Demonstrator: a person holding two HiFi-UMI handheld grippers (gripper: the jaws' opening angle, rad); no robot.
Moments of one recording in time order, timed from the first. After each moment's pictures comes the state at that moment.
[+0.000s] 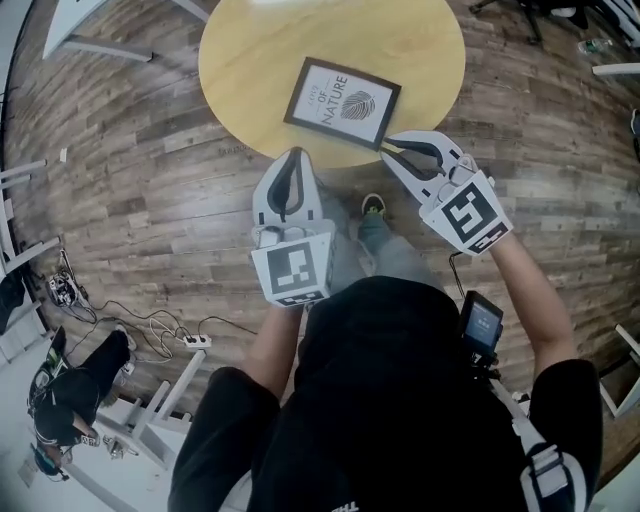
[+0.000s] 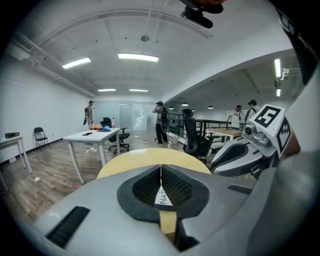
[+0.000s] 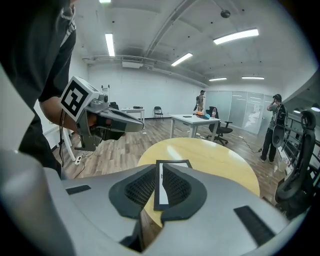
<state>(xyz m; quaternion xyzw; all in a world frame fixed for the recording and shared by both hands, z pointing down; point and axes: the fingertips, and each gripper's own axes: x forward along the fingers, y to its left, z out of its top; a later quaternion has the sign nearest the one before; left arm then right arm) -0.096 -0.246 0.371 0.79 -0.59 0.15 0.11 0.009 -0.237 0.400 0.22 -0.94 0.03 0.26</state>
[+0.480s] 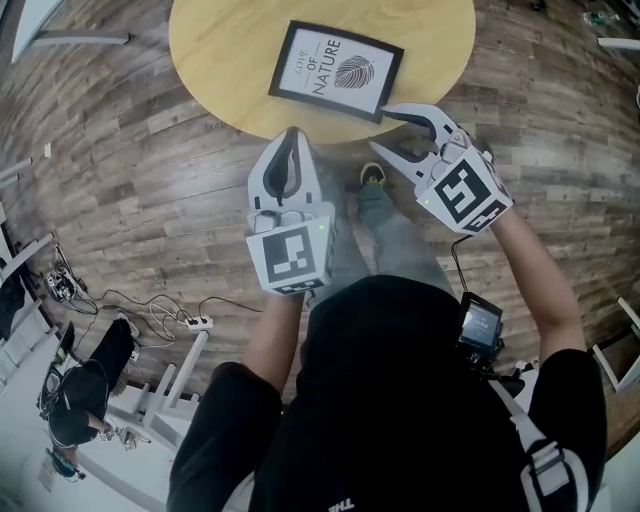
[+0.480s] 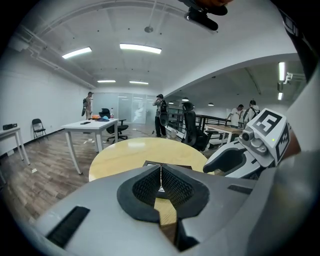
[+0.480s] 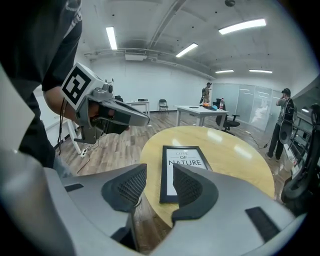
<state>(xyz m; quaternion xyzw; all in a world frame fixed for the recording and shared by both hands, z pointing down) -0.095 -0.241 0.436 0.78 -0.58 0.17 0.15 -0.004 -0.224 0.477 0.18 -0.94 0.04 0.30</state>
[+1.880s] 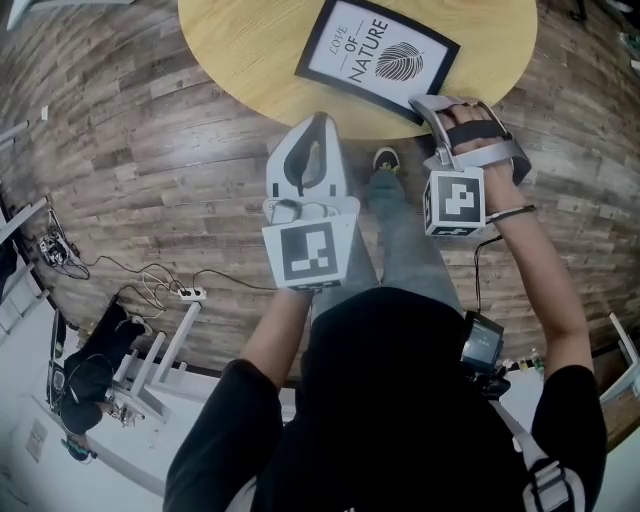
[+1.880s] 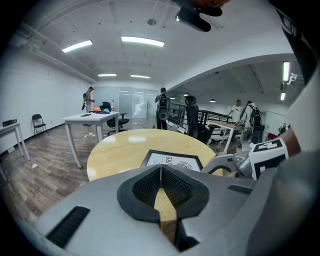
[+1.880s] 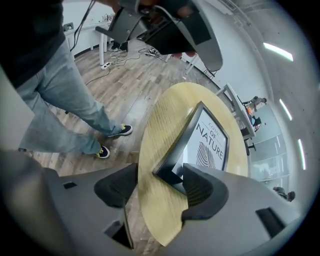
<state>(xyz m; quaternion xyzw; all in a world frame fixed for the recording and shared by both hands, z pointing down) -0.110 -0.253 0.490 0.78 -0.57 0.18 0.18 0.004 -0.224 0.606 0.04 -0.76 -0.24 0.60</state>
